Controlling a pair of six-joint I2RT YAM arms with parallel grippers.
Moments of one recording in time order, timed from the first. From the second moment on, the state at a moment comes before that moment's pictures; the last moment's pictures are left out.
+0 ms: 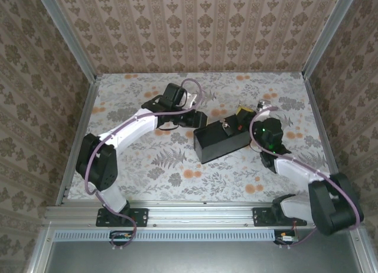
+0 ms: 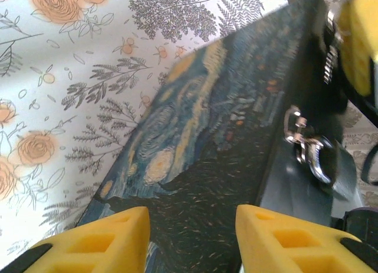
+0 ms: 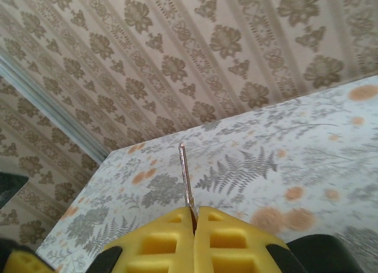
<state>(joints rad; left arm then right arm) -0.65 1.67 1.35 -0.51 0.56 -0.42 0.29 1.29 0.51 0.72 -0.09 0.55</state>
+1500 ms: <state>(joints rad) -0.72 2.03 1.96 -0.96 0.79 1.05 0.01 0.99 0.75 -0.30 -0.79 0.58</state>
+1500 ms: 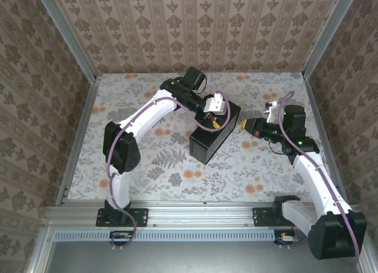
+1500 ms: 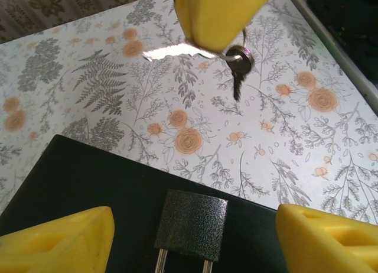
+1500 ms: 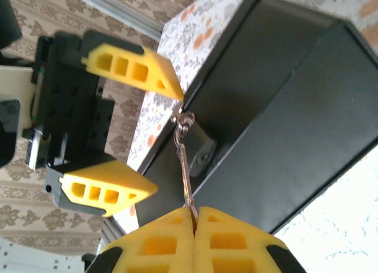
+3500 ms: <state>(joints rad) -0.63 1.94 1.75 -1.31 0.98 1.57 0.26 1.34 0.80 -0.30 -1.23 0.50</state>
